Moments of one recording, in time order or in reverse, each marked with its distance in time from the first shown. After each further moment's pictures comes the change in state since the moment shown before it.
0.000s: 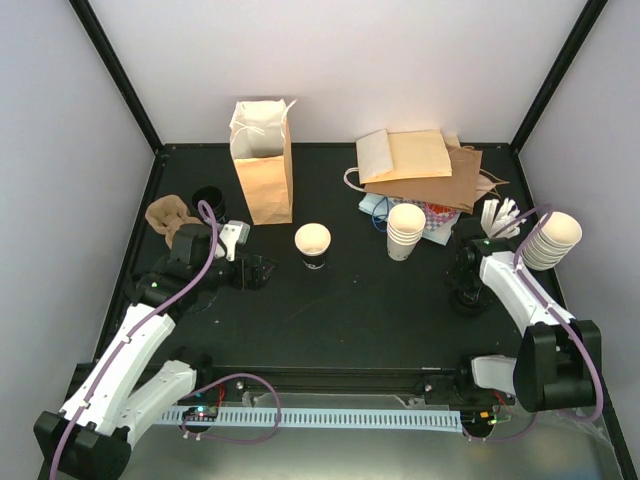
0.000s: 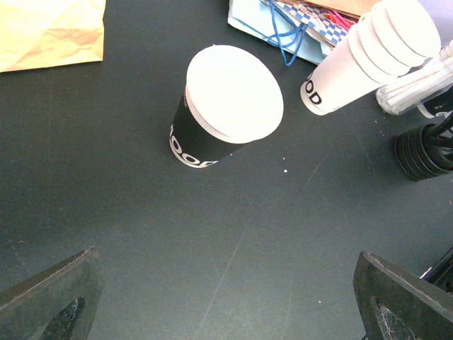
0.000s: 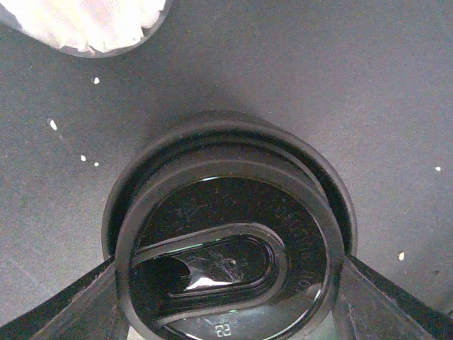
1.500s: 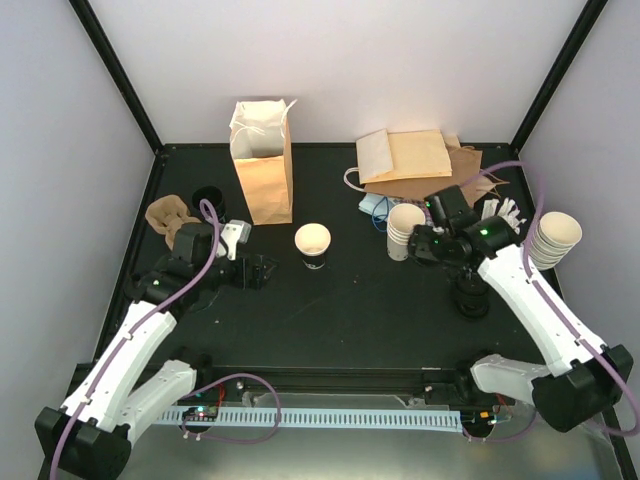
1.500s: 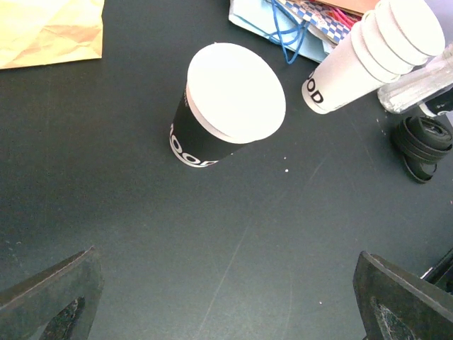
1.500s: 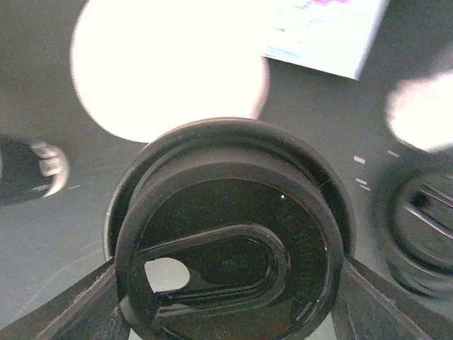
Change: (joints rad) left arm 0.000 0.013 0.000 0.007 0.002 0.000; right arm 0.277 -0.097 0.335 -0.080 -0.146 -0.184
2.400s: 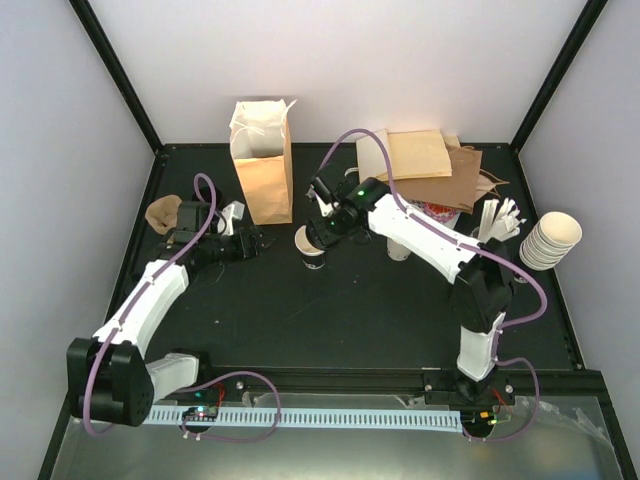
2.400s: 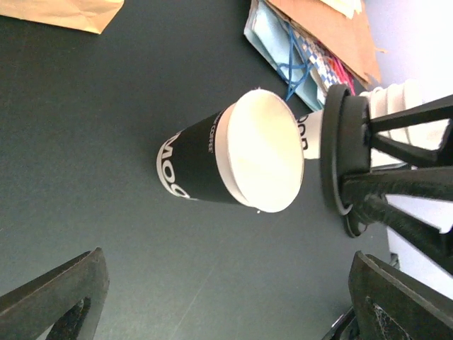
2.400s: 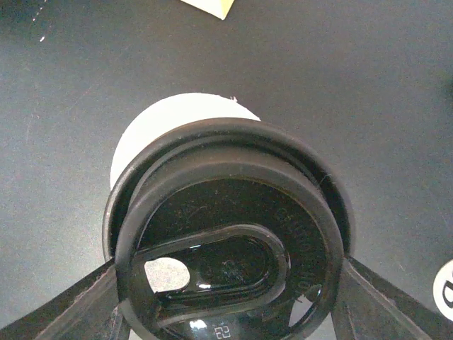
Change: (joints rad) left arm 0.193 0.324 0.024 0.195 0.261 -0.197; right arm 0.406 0.687 0.584 0.117 -0.114 -0.343
